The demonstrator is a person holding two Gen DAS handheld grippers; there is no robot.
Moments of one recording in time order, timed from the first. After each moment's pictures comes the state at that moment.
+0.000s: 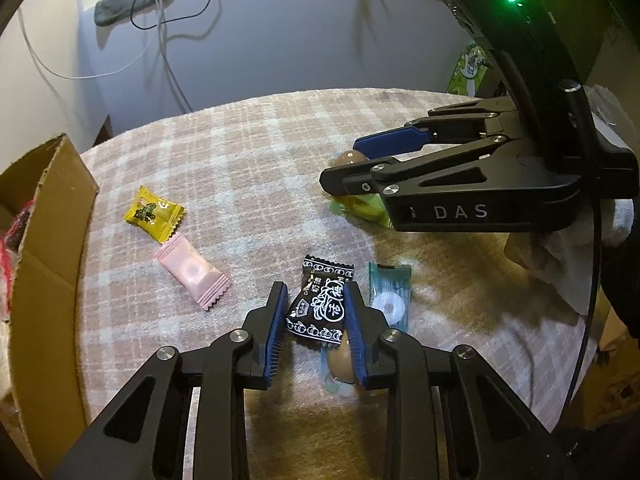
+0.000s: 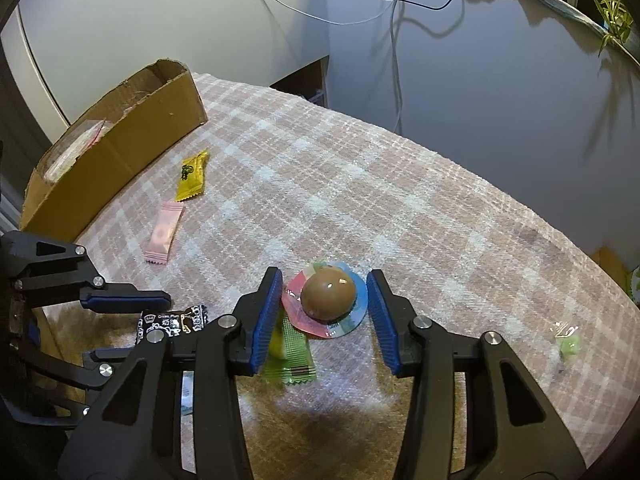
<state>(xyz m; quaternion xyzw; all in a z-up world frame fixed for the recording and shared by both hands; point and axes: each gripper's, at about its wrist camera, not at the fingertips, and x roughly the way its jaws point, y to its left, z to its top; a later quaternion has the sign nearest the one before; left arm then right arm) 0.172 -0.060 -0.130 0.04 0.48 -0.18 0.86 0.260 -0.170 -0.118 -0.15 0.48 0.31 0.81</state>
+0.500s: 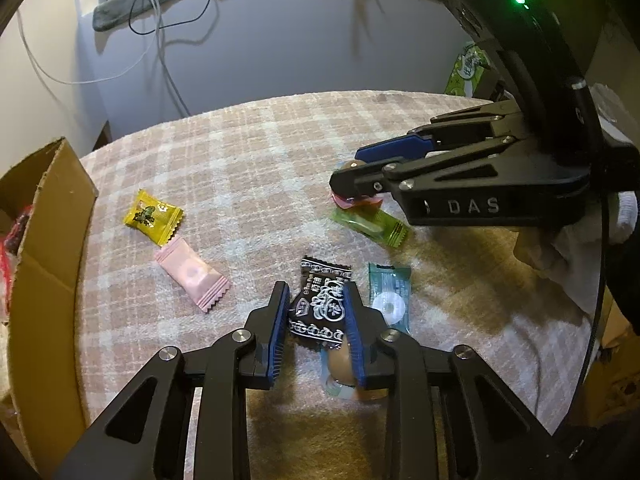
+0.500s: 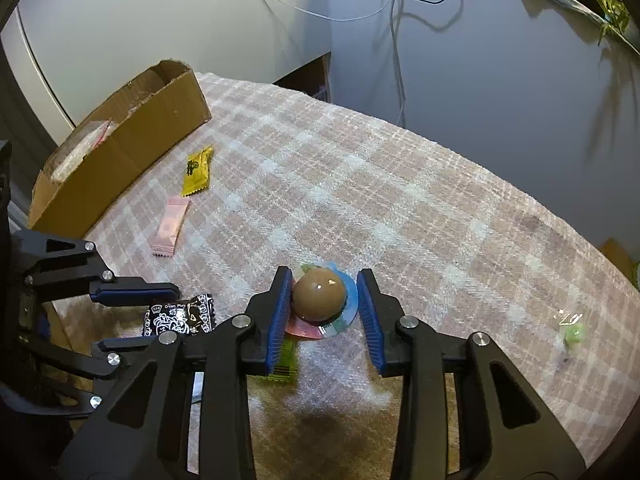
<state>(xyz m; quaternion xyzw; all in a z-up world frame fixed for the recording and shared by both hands) 0.168 -0.060 -0.129 0.05 0.47 -0.19 0.86 0.259 -0.179 -0.118 -0.13 0.49 0.32 0.80</state>
